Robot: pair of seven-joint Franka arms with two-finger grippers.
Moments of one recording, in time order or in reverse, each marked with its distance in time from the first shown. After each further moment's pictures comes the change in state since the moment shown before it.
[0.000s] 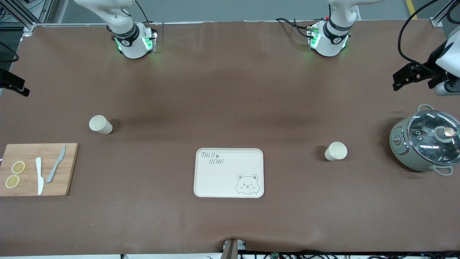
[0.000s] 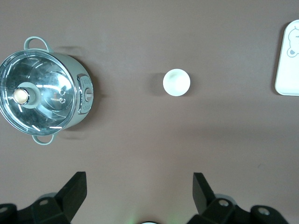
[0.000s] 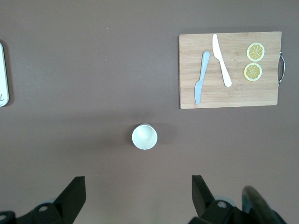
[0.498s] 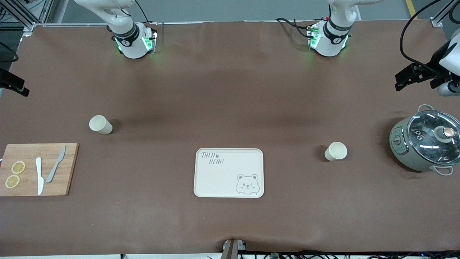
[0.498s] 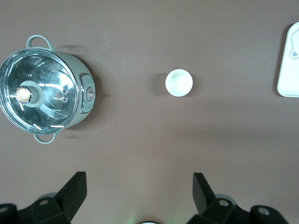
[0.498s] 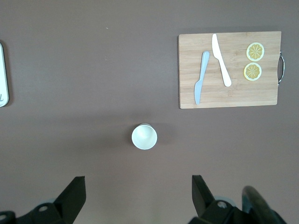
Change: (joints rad) left arm 0.009 0.001 0.005 -0.003 0.000 0.000 -0.001; right arm -0.001 0.000 0.000 0.000 0.000 0.000 0.000
